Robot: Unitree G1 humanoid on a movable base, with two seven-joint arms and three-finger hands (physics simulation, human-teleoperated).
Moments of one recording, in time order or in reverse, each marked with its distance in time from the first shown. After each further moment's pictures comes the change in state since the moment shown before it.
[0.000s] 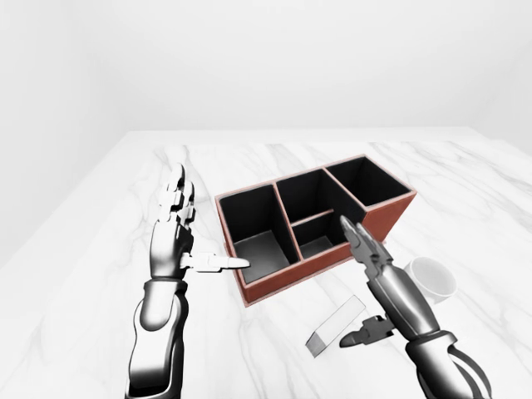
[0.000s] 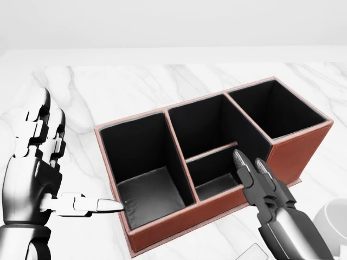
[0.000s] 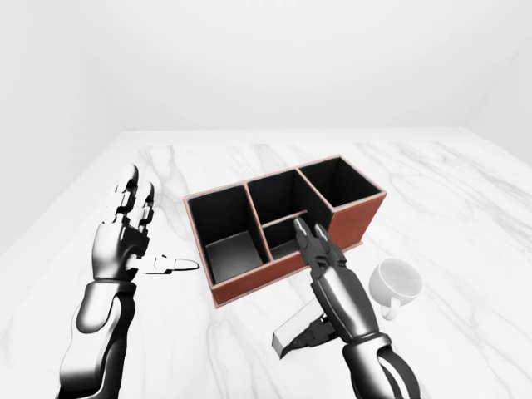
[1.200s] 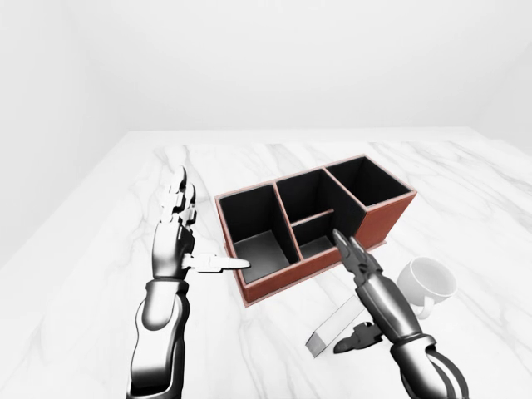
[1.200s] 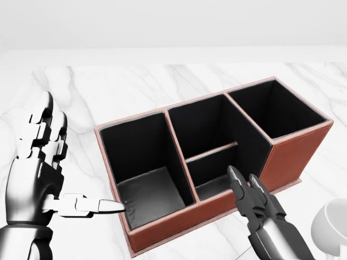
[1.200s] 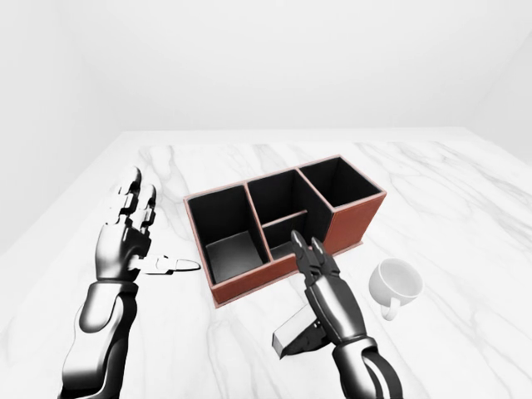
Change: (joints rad) left arm 0.002 -0.001 -0.003 0.020 0.002 0.000 0.002; right arm 0.035 -0.032 0.066 0.125 -0.058 0.000 -0.110
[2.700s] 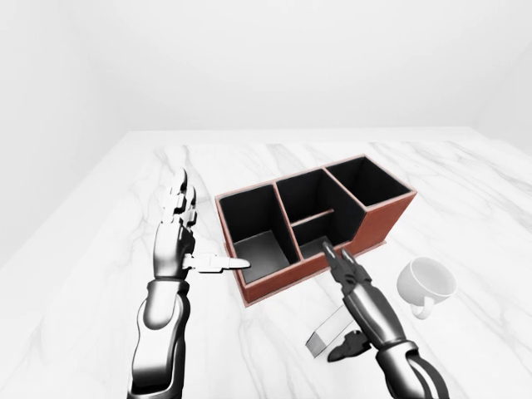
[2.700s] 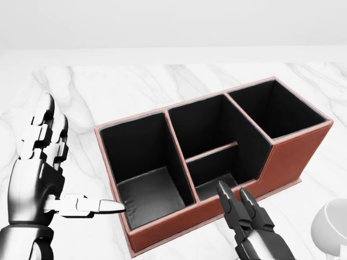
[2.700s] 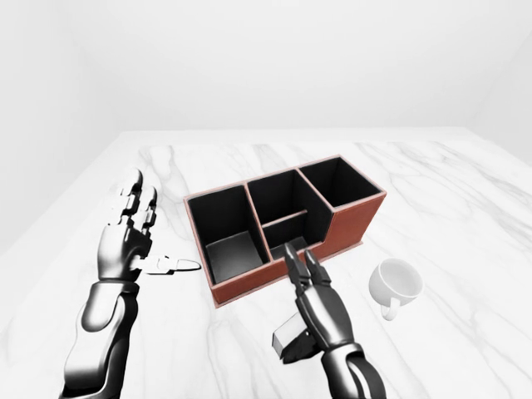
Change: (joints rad) left arm -0.001 0.000 0.001 0.019 0.002 0.000 0.004; right arm 0.023 -0.048 0.091 0.115 -0.076 0.000 -0.123
